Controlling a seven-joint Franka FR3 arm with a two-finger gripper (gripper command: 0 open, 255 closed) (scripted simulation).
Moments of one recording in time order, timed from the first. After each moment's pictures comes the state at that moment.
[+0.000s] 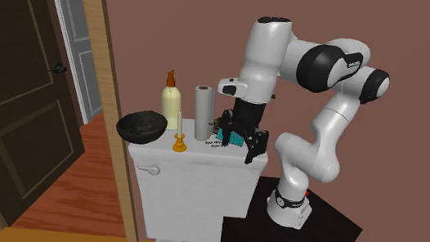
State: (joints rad) arm -0.01 -0.75 -0.04 -2.31 -0.04 1.68 -0.10
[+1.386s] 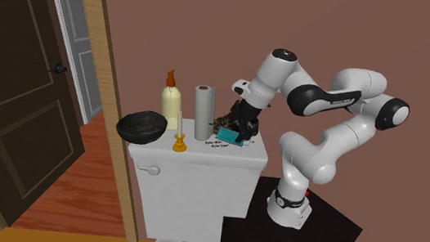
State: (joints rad) arm -0.31 -1.19 -0.11 -2.73 -0.43 1.76 -0.03
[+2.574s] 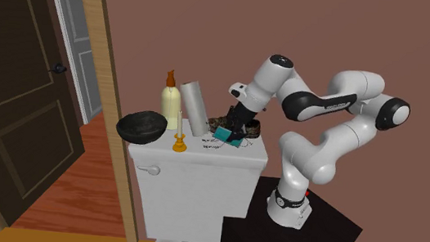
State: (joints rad) arm -0.33 -1.19 -0.15 -2.79 -0.47 1.87 -0.03
